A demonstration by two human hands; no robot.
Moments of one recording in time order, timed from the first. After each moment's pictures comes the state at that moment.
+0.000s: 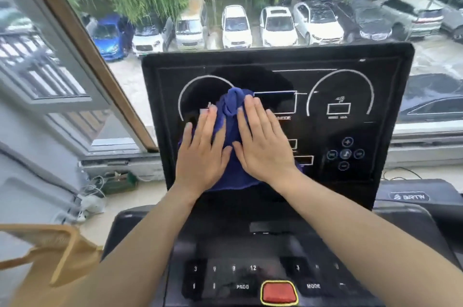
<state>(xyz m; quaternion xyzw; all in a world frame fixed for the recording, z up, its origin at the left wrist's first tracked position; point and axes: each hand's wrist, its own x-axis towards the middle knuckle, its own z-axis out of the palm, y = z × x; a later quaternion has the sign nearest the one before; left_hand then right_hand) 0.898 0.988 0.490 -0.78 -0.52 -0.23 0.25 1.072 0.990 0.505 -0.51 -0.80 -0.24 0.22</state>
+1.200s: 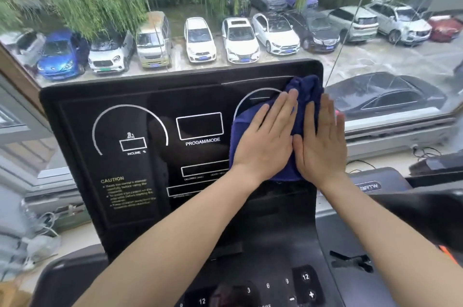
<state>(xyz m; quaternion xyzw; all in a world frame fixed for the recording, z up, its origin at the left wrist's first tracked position) 1.141 1.014 0.542 -0.86 -0.39 -0.20 0.26 1.293 0.991 0.511 -0.68 -0.65 -0.25 0.24</state>
